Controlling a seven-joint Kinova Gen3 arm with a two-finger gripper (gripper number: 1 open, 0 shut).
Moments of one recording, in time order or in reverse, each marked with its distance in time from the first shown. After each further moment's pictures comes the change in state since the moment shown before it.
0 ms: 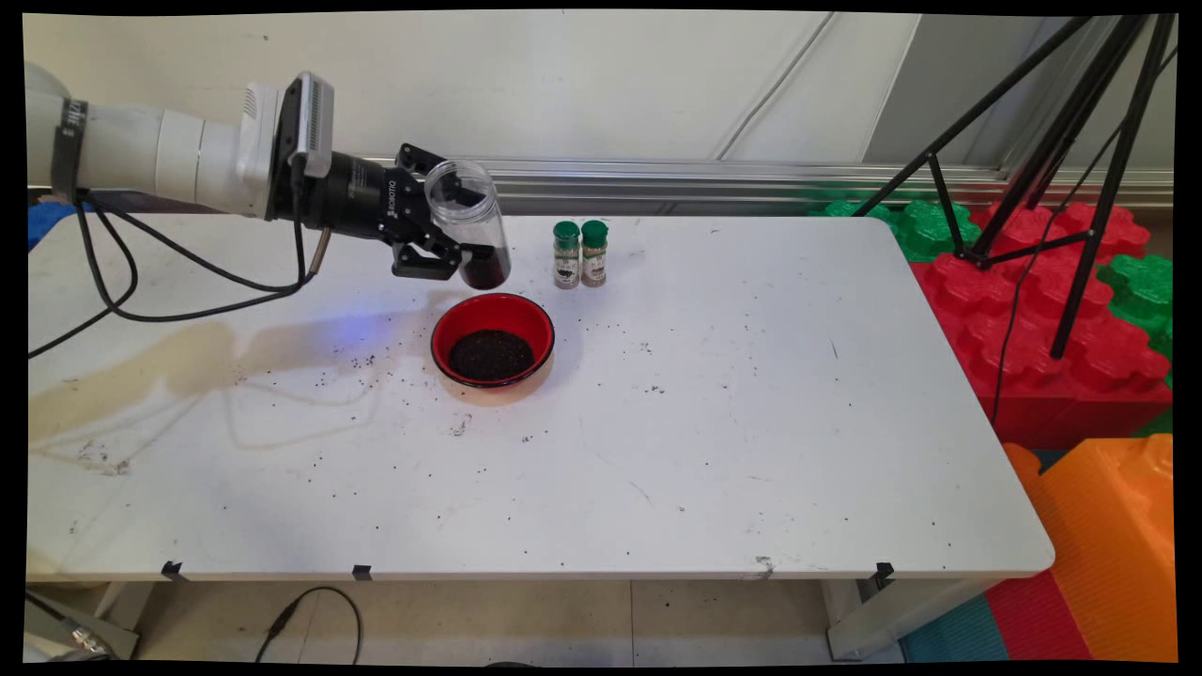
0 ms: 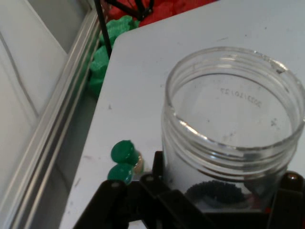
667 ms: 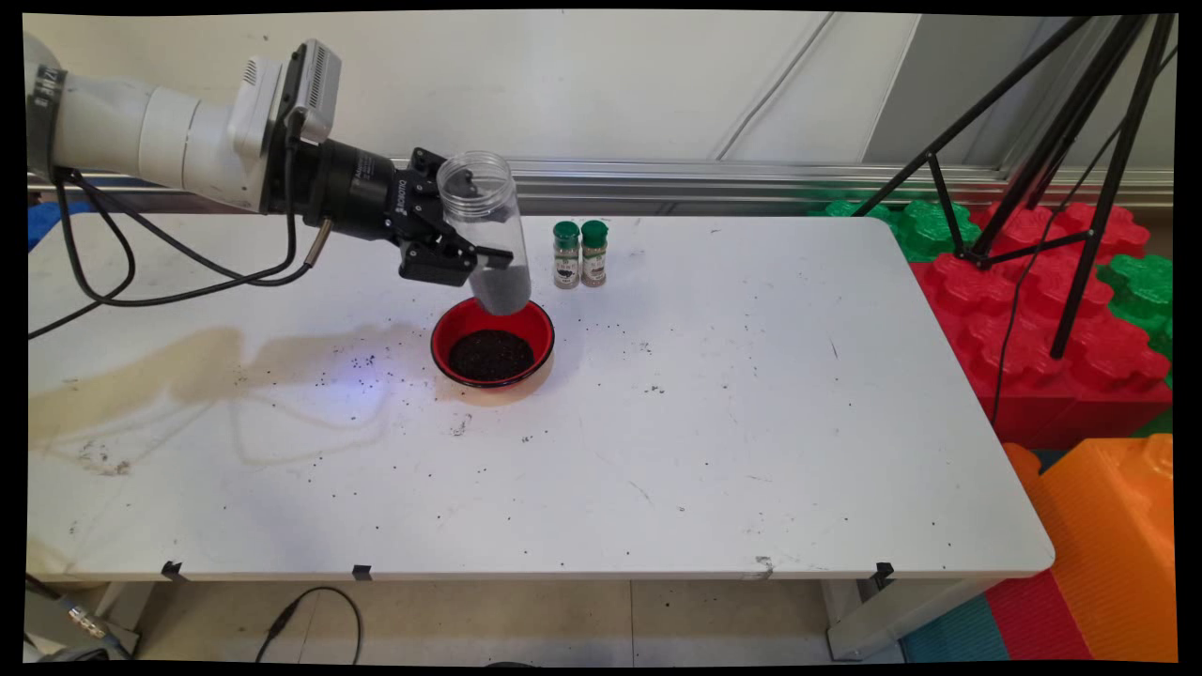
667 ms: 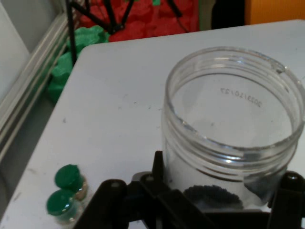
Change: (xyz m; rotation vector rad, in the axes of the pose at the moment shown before) arm 0.044 0.015 -0.003 -0.090 0.021 -0.176
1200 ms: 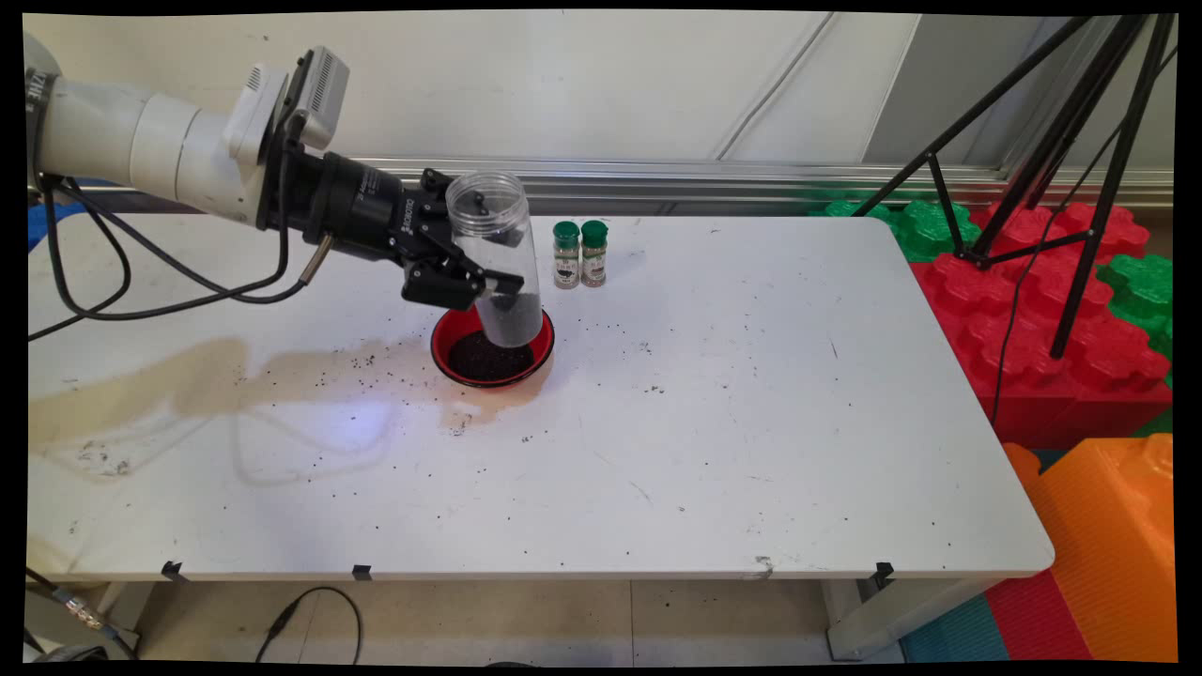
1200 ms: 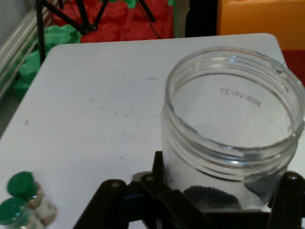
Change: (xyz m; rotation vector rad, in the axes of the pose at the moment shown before) arm 0.015 0.024 0.004 -0.064 0.000 -0.061
